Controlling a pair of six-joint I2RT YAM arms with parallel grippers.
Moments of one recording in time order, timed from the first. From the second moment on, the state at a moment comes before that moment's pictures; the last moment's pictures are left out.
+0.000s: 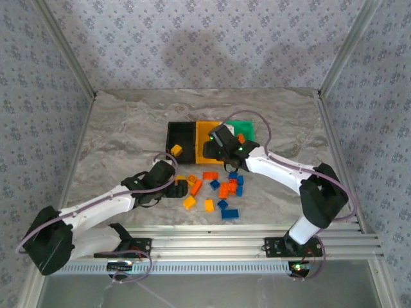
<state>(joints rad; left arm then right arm) -0.78 1.13 0.58 -0.44 -0.12 -0.66 0.76 1.60 1.14 -0.42 0.23 0.70</state>
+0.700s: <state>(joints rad) -0.83 1.62 0.92 -0.40 -0.18 -0.50 0.72 1.35 0.85 -0.38 0.25 0.77</state>
